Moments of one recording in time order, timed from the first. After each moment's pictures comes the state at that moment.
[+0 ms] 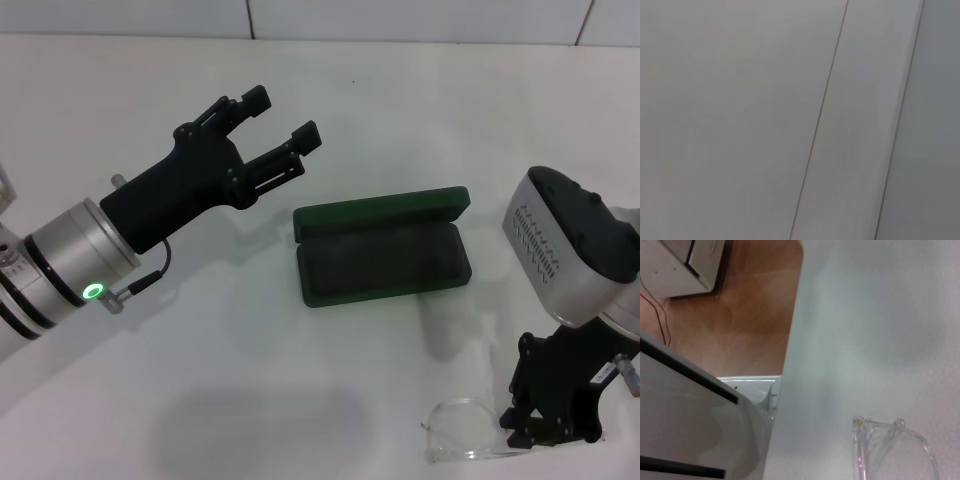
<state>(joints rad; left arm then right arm) -0.37 -2.08 1.42 0.40 0.79 1.39 -0.94 0.69 2.02 -1.62 -1.10 -2.29 -1.72 1.87</state>
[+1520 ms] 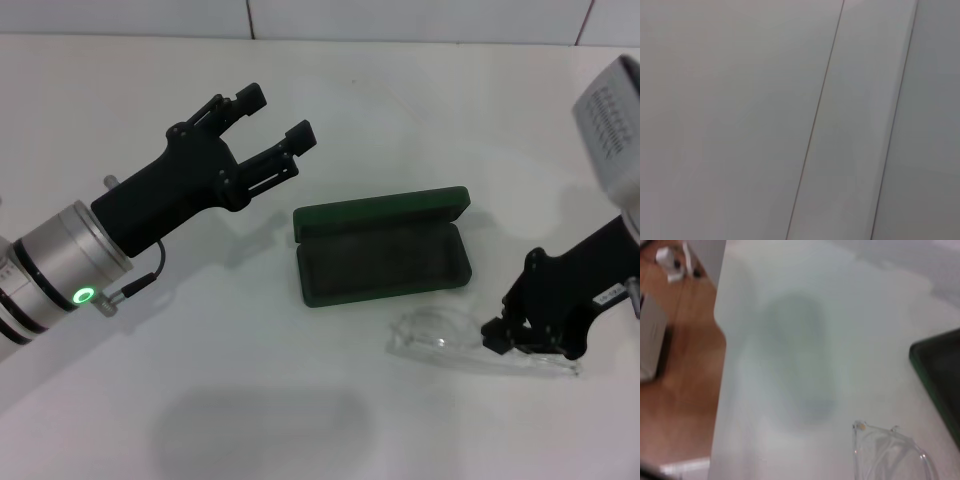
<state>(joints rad) -0.36 -2.08 1.41 0.40 0.79 1.43 -0.94 0.65 2.02 -1.32 -1.13 -2.24 -1.72 1.85</state>
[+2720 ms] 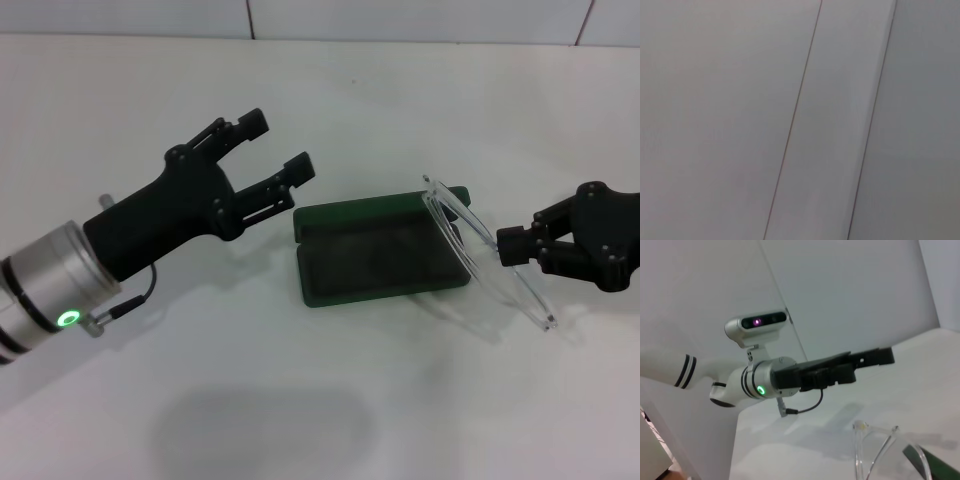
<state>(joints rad) -0.34 -2.06 1.41 0.40 0.85 1.49 -0.95 0.59 1.98 -0.82 -0.80 -1.96 -1.84 1.58</state>
